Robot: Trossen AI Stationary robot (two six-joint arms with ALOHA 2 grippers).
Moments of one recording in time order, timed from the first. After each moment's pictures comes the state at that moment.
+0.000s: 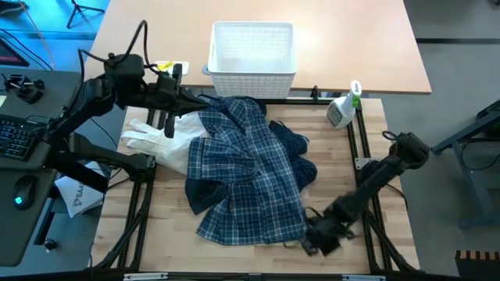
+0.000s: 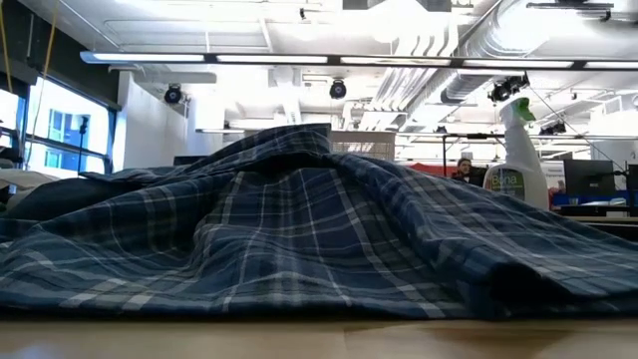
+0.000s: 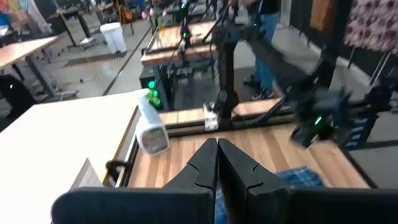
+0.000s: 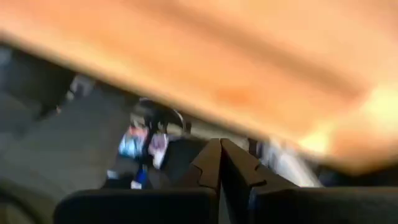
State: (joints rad) left arm 0.29 1.18 1.73 -0.82 0.23 0.24; right arm 0.73 1.61 0.96 -0.44 -0.49 2.01
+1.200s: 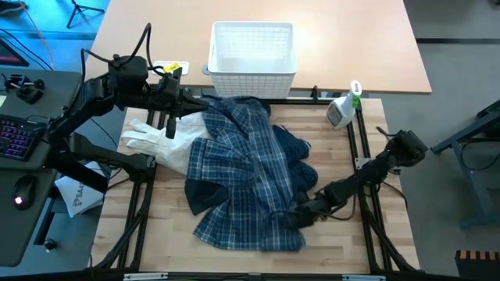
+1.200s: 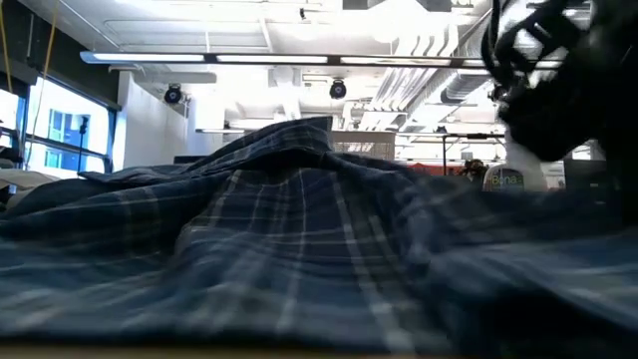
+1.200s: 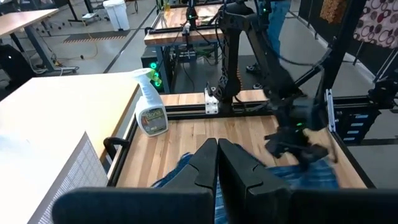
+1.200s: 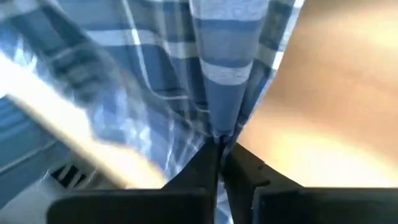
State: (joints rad) left arm 0.29 1.18 1.73 -0.88 0.20 0.18; right arm 0.55 1.61 0.79 -0.17 -0.14 1.81
